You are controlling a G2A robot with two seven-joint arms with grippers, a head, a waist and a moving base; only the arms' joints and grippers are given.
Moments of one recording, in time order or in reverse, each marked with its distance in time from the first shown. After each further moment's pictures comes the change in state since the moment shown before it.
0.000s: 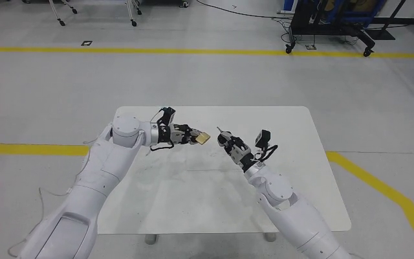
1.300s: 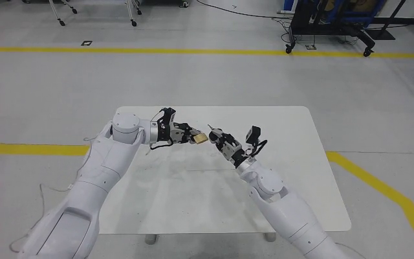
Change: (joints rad) left arm -0.041 -0.020 0.013 0.076 -0.039 0.028 -0.034; right arm 0.046 -0.070 -0.009 0.081 -0.012 -0.014 0.067
